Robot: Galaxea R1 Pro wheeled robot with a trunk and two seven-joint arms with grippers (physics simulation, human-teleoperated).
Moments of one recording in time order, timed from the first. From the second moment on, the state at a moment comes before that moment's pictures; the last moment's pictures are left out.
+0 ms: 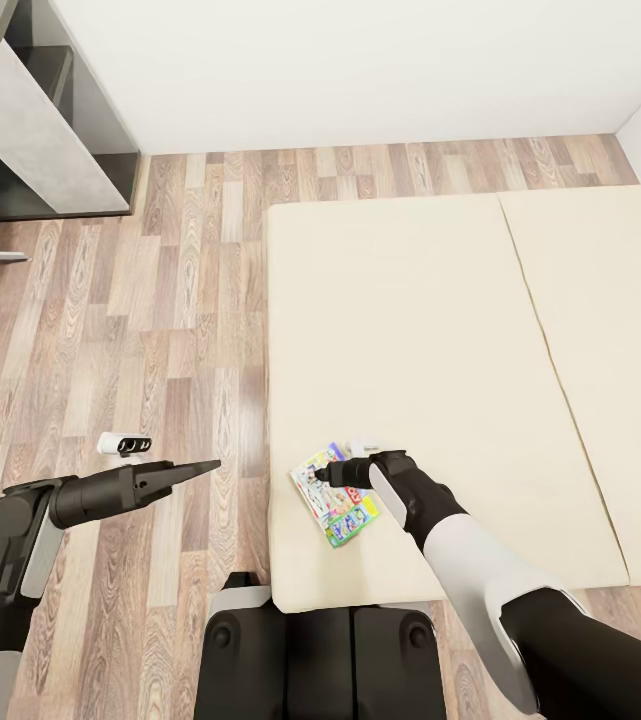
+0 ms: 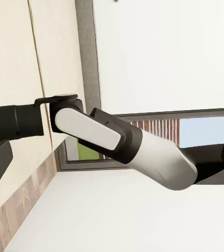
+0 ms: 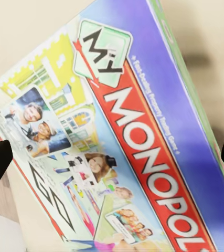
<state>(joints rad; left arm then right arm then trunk) -0.54 0.22 0.22 -1.41 0.26 1.02 -1.57 -0.98 0.17 0.24 -0.49 -0.22 0.56 0.13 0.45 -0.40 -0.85</state>
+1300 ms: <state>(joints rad) -0.53 0.22 0.22 -1.41 0.26 1.02 -1.57 -0.98 0.17 0.24 -0.49 -0.22 0.58 0.13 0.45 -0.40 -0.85</state>
